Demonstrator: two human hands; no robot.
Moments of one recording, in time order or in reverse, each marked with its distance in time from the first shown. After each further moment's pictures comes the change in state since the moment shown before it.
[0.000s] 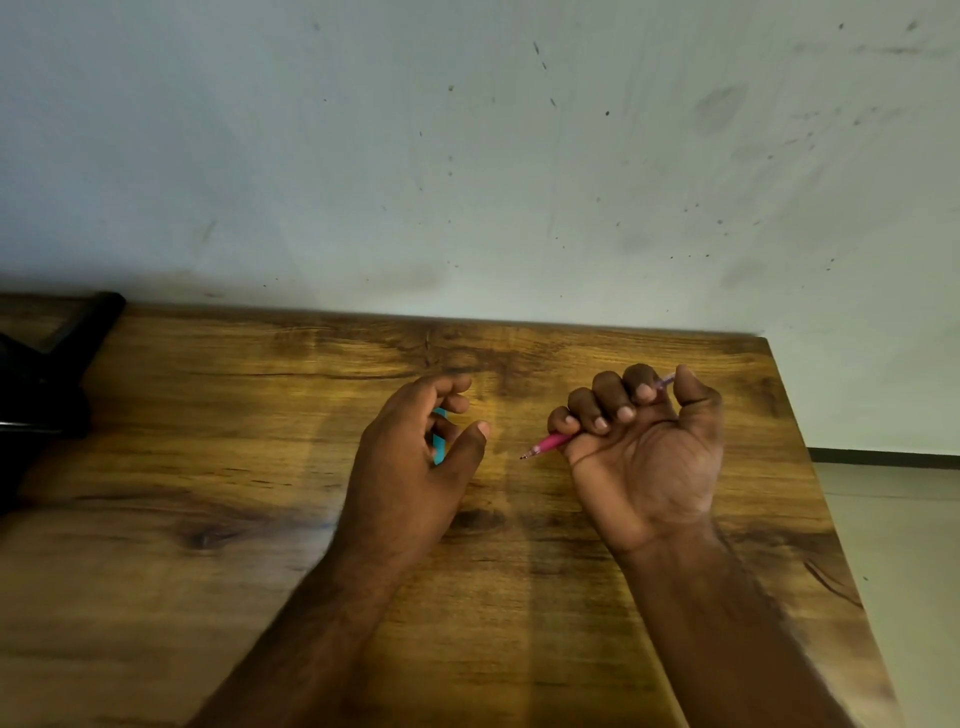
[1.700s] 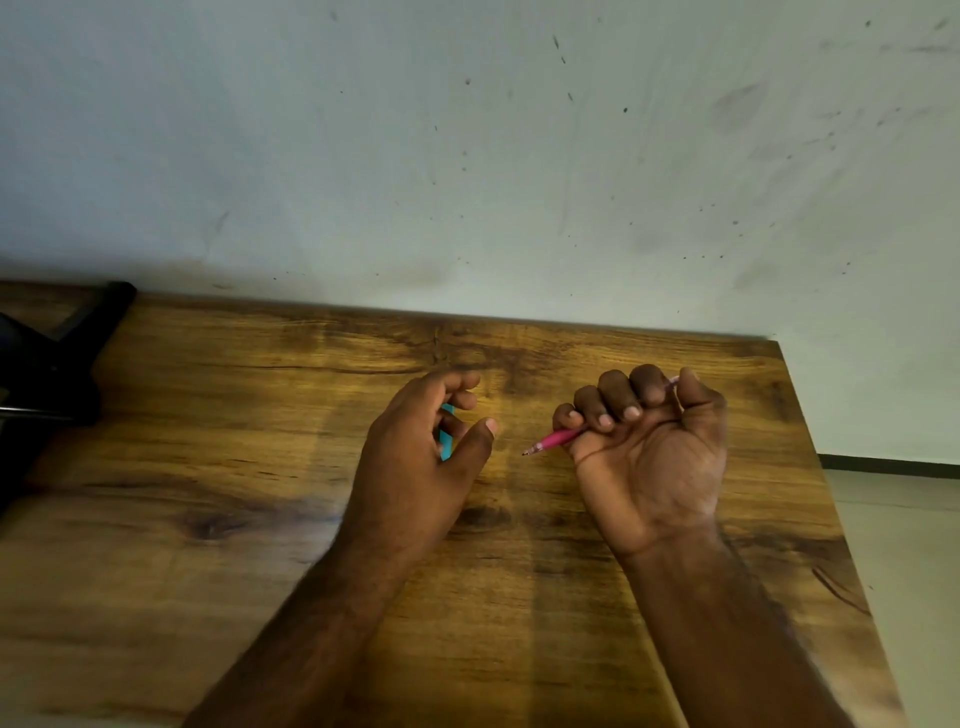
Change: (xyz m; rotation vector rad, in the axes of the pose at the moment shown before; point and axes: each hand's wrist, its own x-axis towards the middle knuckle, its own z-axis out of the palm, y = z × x) left_hand 0.000 0.002 0.000 -0.008 0.001 0.001; right_hand 0.001 0.002 0.000 0.007 0.022 -0.004
